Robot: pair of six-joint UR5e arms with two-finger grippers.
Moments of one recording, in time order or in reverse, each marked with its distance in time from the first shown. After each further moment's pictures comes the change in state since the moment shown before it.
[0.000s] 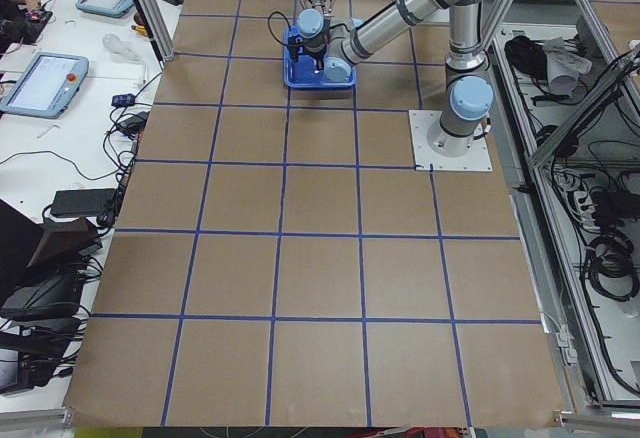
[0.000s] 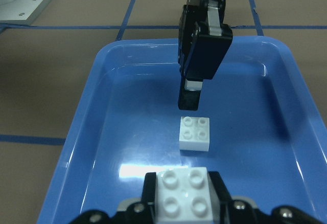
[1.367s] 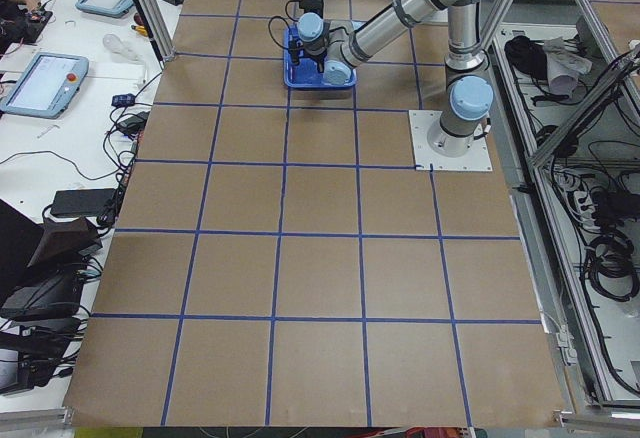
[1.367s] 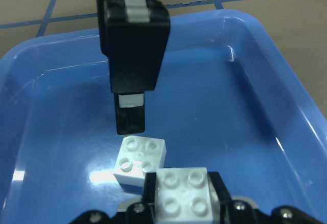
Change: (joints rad) left arm 0.000 -0.014 -0.003 0.004 0.001 -0.006; right arm 0.125 0.203 0.048 -0.585 -0.011 0.455
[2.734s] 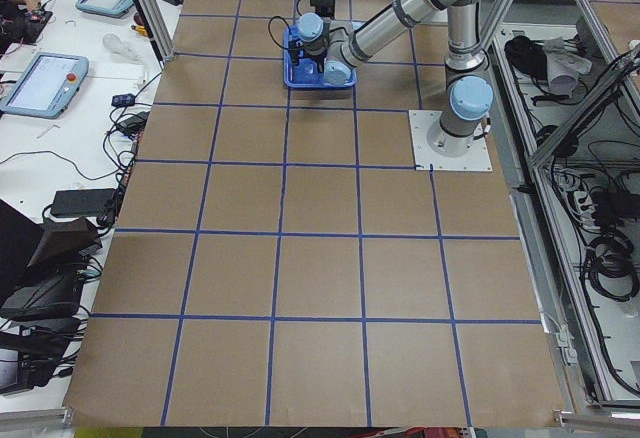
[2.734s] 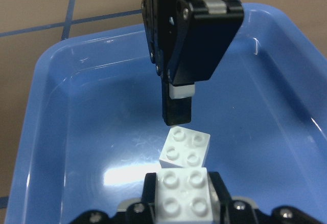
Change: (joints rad) left arm 0.000 -0.001 0.001 0.001 0.001 0.002; right arm -0.008 -0.077 0.115 -0.050 -0.006 0.061
